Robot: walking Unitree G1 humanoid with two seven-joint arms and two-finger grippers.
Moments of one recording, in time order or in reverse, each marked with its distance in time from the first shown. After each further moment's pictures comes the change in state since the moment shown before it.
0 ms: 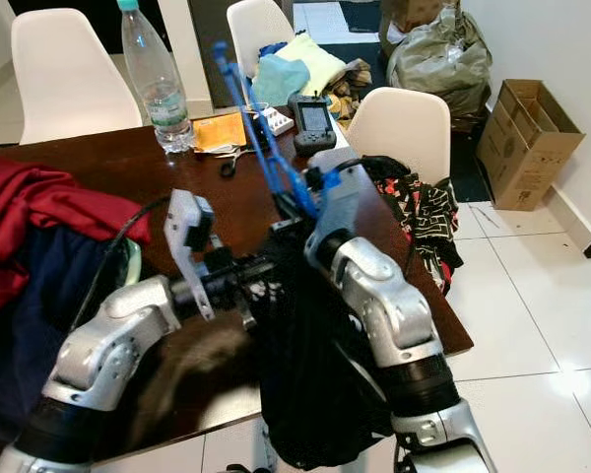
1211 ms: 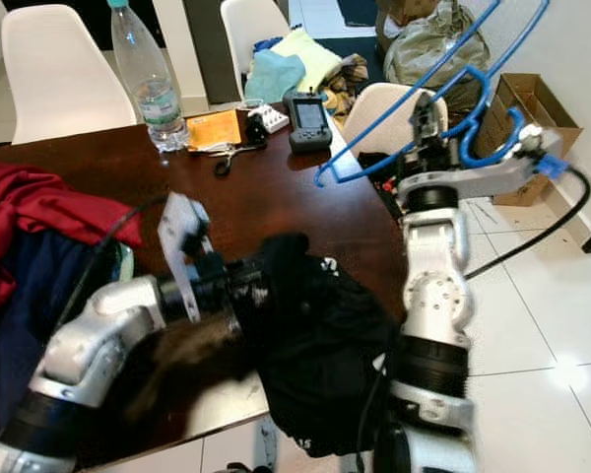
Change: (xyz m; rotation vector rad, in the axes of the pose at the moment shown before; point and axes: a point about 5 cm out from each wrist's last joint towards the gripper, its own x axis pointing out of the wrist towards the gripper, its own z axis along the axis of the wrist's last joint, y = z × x) left arm -0.025 0.020 -0.027 0.093 0.211 0.086; right arm -0.044 -0.067 0.084 0.220 -0.619 -0.267
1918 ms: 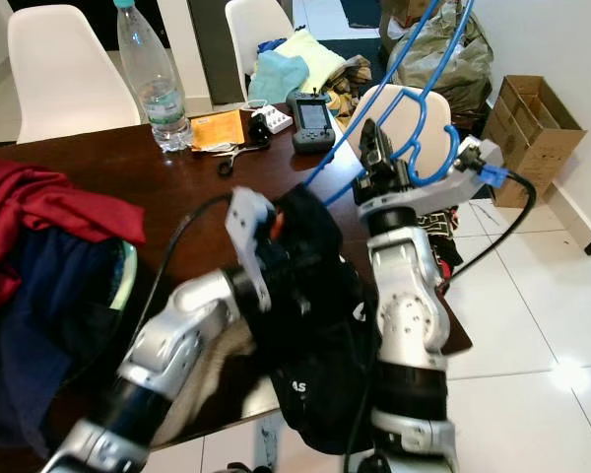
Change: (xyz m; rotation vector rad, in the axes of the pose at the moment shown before) left arm 0.057 -0.037 0.015 -0.088 -0.166 -0.079; right arm -0.013 0.032 -0.038 0.347 0.005 0.014
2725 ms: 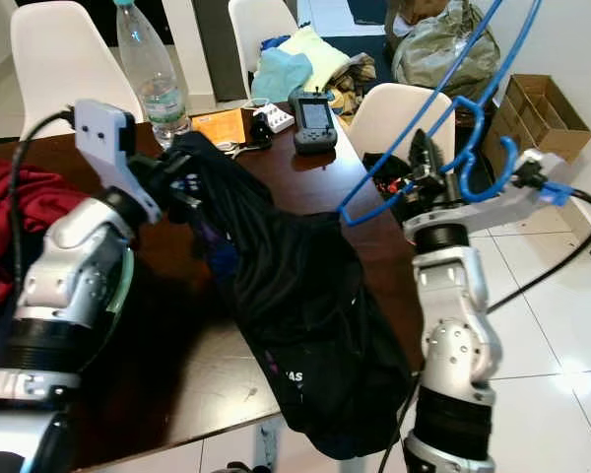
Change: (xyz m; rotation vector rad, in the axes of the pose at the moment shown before) left arm -0.047 0.090 0.080 0.199 -0.219 0.491; right arm -0.030 -0.013 0.022 -0.116 0.026 -0.063
